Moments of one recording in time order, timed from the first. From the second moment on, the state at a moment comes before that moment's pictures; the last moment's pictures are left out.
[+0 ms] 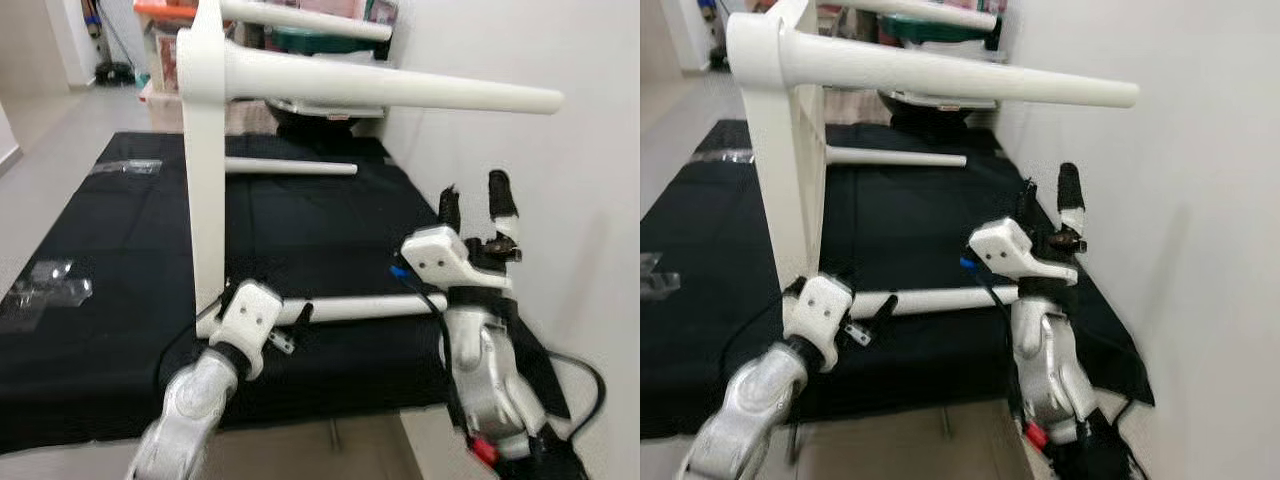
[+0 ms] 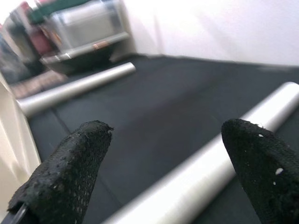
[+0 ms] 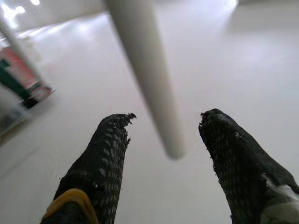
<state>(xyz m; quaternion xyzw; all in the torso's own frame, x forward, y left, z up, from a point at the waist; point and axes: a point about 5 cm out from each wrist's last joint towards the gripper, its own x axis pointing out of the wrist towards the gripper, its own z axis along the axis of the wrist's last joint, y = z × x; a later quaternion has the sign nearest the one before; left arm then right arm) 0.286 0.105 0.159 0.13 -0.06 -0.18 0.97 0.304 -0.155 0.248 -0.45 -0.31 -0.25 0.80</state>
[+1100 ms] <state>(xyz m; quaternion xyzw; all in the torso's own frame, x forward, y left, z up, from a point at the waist) 0.297 0.106 0.147 0.12 -0.04 -0.14 0.98 0.374 -0.156 0.301 -0.54 -0.34 -0.33 0.69</state>
